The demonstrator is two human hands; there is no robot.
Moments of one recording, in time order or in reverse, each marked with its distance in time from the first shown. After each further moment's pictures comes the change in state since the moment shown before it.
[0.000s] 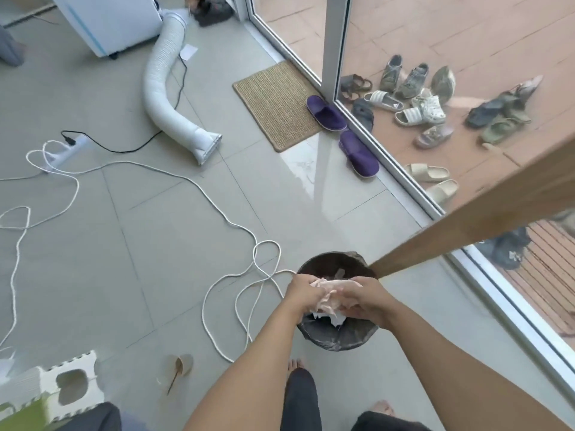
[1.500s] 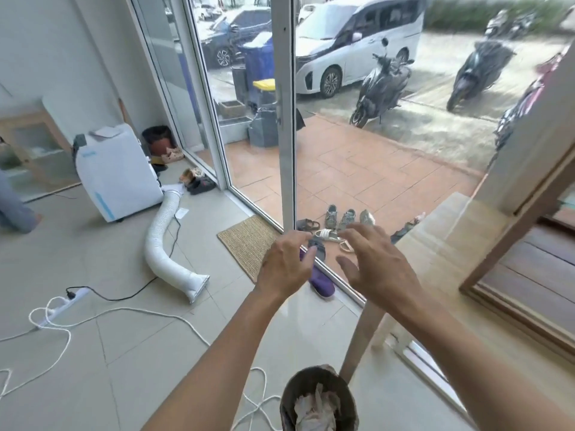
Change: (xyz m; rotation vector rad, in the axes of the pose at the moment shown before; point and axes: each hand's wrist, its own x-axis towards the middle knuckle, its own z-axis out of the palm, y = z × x) left_hand -0.322 0.313 -0.120 0.486 0.516 1.145; right_hand -0.420 -0.273 -0.001 -1.024 0.917 -1.014
